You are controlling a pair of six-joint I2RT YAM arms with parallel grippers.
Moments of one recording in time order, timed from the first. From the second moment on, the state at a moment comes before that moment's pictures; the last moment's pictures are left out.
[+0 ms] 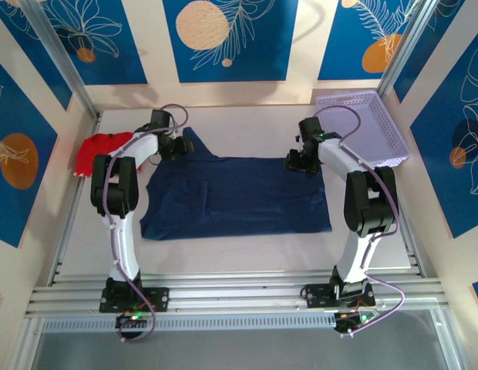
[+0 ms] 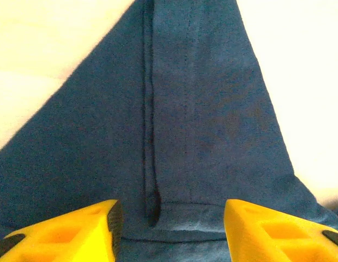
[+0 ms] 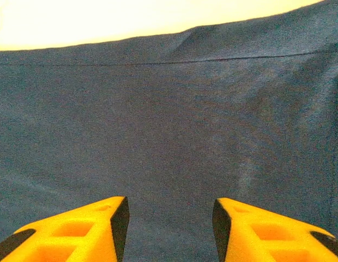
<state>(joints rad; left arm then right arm) -0.14 2.18 1.66 -0.53 0.25 -0.38 0.19 1.86 1.38 -0.73 -0.10 0.30</state>
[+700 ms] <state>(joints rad) -0.14 2.25 1.79 -0.58 0.27 -0.34 0.19 1.86 1.37 -0.72 -0.10 0.30</state>
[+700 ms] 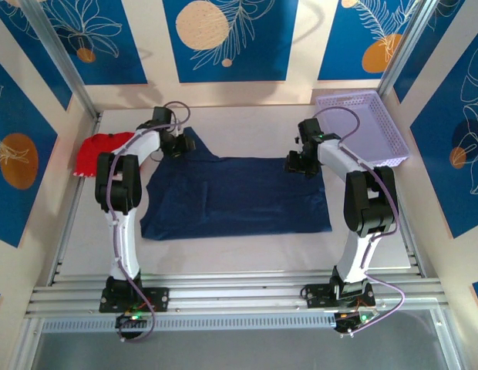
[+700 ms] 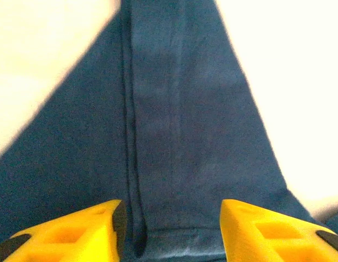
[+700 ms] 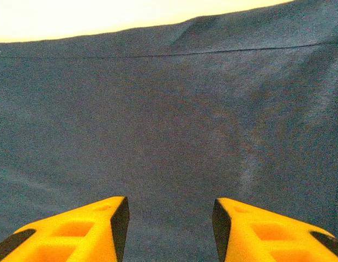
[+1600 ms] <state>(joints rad) -0.09 2.76 2.60 -0.77 0.29 -0.34 0.21 1.89 1.37 -0.70 -0.10 0.29</state>
